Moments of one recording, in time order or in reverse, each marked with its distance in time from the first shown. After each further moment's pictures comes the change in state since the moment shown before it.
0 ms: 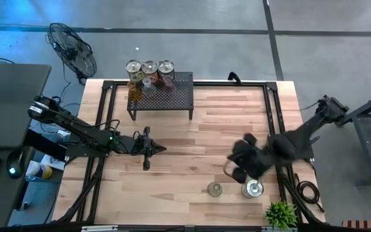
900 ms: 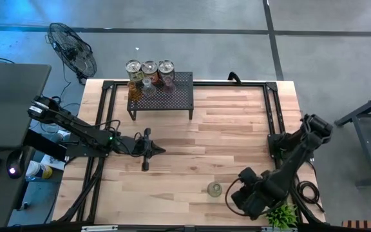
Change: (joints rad) left arm 0.000 0.000 0.000 -0.054 0.043 0.021; right arm 0.285 0.399 0.170 -0.327 -0.366 1.000
